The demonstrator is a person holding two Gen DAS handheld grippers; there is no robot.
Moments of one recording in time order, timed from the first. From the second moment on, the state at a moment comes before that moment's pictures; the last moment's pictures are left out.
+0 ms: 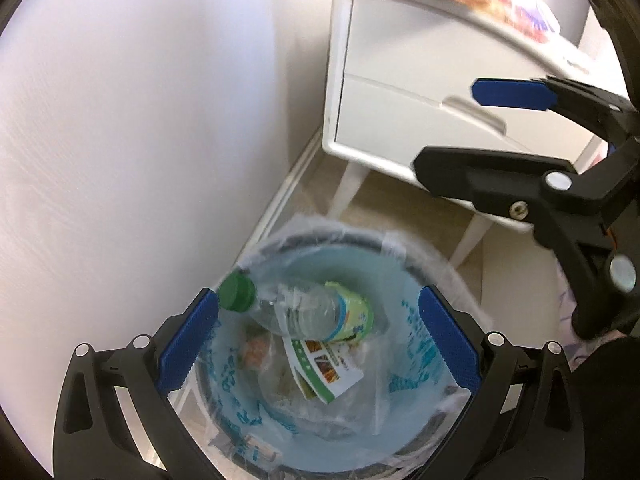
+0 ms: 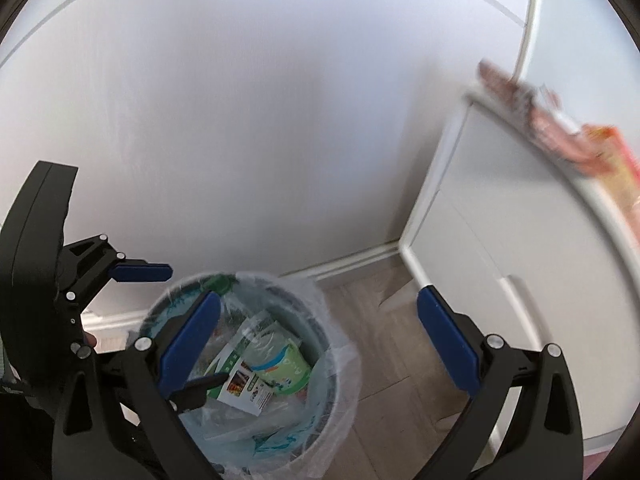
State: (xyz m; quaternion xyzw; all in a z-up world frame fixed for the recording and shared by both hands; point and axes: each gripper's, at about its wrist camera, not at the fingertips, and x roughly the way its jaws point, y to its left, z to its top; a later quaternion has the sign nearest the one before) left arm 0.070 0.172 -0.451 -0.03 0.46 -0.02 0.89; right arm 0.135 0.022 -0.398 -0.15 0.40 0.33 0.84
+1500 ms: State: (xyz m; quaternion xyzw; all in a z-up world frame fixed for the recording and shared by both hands) left arm 0.090 -0.073 -0.195 0.08 0.30 -0.15 0.94; right arm 0.094 -0.256 -0.176 -0.01 0.32 0.09 0.94
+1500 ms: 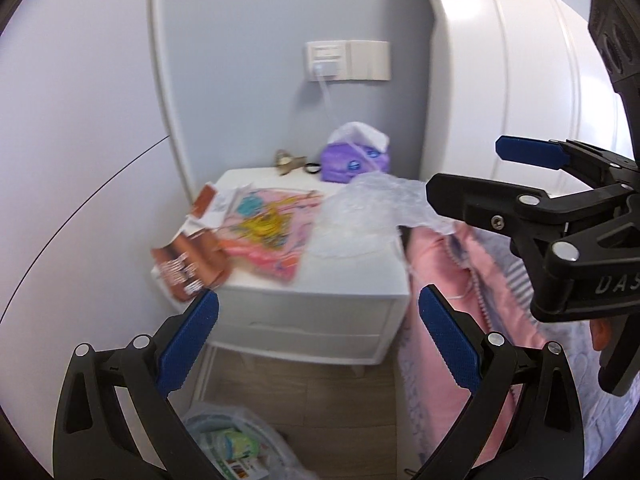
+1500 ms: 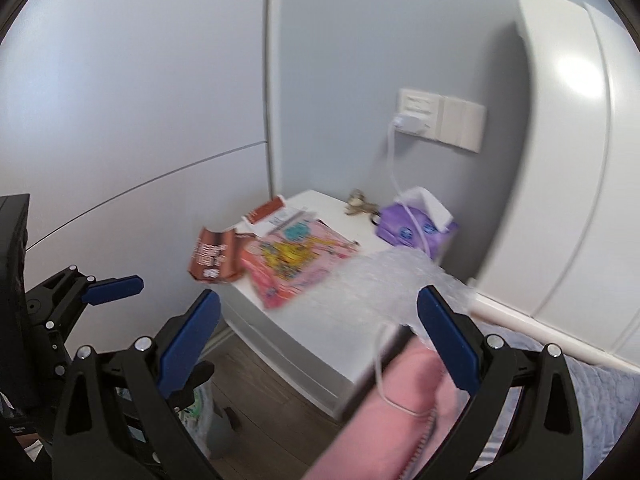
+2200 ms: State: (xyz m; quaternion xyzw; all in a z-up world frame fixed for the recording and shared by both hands) left arm 0.186 -0.146 -0.227 0.14 0.33 -0.23 0.91; right arm 0.178 -0.321 -0.223 0.03 0.40 0.04 0.92
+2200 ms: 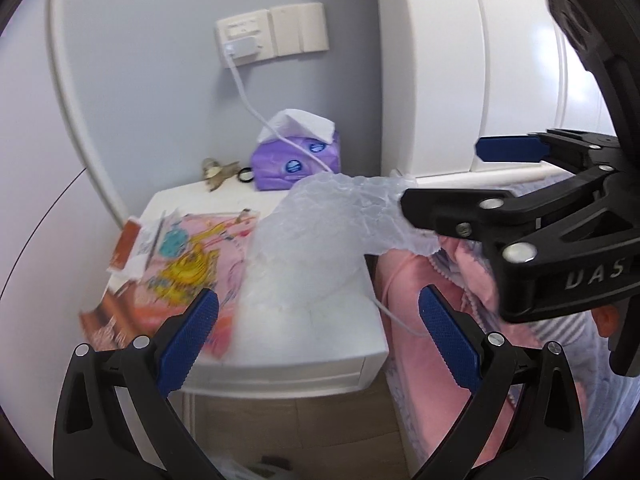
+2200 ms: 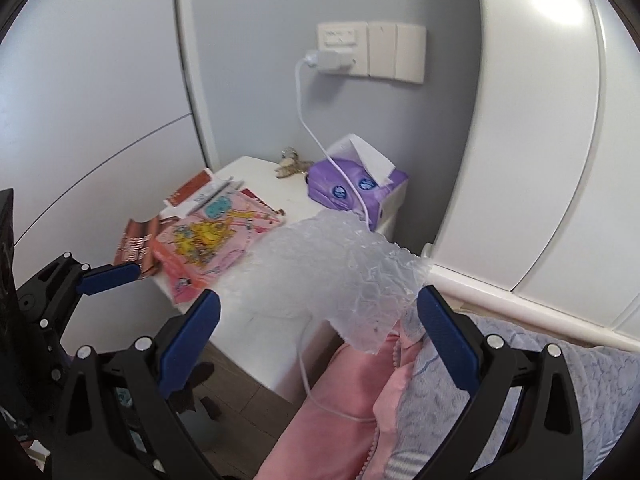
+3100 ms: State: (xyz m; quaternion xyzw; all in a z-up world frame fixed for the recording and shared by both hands) left arm 0.300 -0.171 -0.285 0.17 0.36 -0.35 0.85; right arm 0.268 -0.335 -0.298 0.04 0.46 0.00 0.89
